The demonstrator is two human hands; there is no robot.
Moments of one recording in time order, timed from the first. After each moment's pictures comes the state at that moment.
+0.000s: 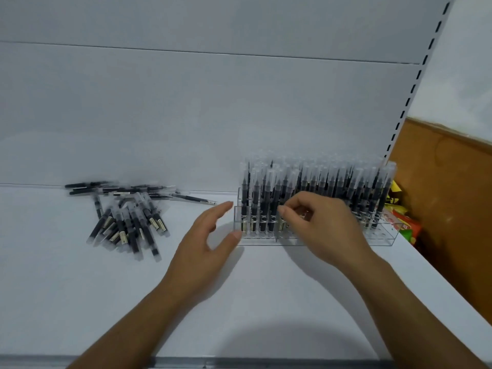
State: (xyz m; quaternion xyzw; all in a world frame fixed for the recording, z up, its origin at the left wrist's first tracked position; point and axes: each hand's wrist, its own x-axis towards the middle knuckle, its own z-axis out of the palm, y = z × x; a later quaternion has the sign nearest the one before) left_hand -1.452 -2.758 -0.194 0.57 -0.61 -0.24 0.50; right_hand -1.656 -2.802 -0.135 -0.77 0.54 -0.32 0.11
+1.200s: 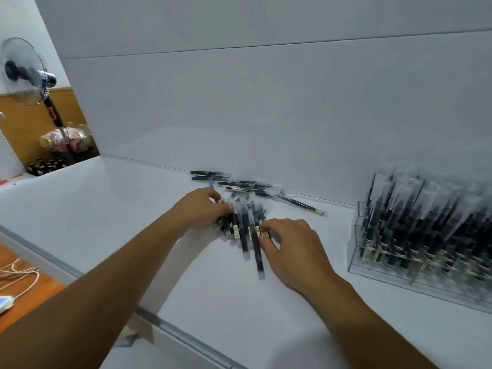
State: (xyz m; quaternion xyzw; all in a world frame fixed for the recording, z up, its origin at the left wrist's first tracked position) left_hand -1.266 -2.780 -0.158 0.84 -0.44 -0.17 0.28; right_hand -1.470 -2.817 -0.192 -0.88 0.38 -0.23 0.17
